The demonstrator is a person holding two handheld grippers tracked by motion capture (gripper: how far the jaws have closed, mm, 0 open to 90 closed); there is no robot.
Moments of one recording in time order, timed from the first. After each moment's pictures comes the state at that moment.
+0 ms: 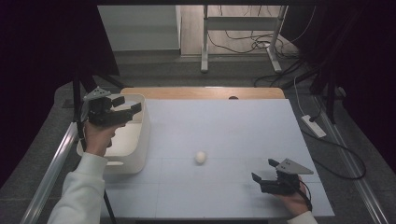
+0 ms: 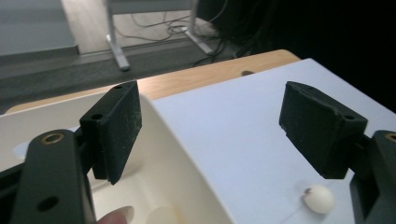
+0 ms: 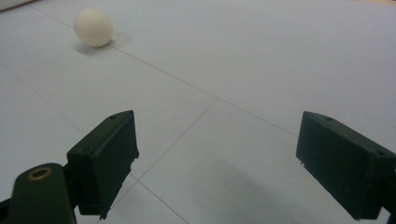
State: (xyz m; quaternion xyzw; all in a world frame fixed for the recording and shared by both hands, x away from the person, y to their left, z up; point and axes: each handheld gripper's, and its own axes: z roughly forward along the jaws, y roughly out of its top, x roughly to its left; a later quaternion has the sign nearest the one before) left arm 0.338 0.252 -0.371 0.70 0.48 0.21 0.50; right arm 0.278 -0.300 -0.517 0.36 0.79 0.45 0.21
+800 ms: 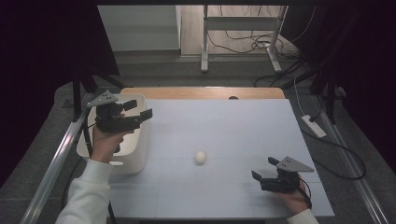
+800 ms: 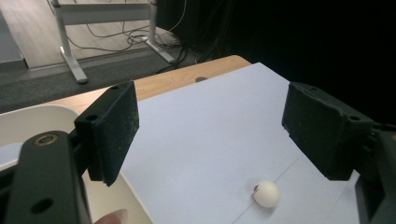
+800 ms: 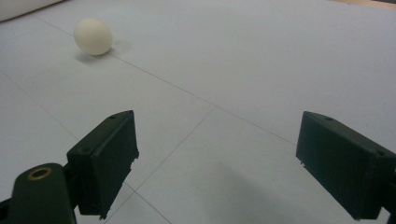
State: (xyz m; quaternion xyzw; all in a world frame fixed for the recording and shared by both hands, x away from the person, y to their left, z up) left arm 0.322 0.228 -0.369 0.71 0.42 0.16 0.54; right arm 0.283 -0.300 -0.515 0.36 0.79 0.46 0.21
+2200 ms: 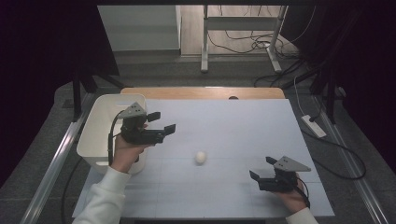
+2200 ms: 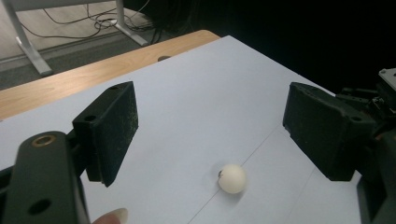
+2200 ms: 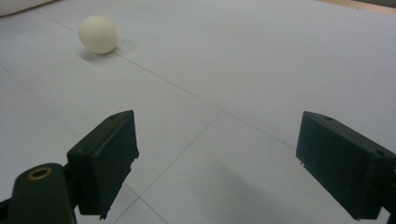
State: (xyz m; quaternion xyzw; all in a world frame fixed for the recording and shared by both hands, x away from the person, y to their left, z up) left arm 0.318 0.167 -0.389 0.75 0.38 0.13 0.52; right arm 0.285 -0.294 -0.515 0.35 0.79 0.45 0.21
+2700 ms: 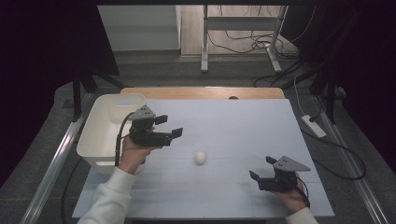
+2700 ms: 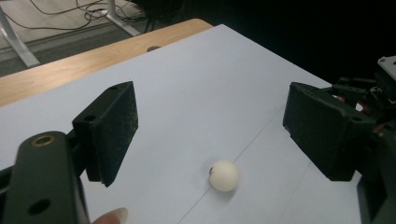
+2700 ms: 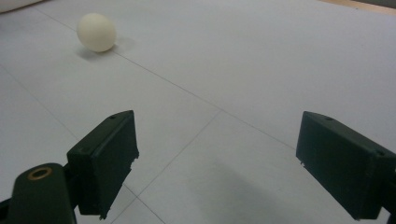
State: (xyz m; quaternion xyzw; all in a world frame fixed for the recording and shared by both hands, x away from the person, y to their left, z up) left arm 0.321 0.150 -0.396 0.77 0.37 0.12 0.51; right arm 0.285 -0.294 -0.515 0.35 0.79 0.45 0.21
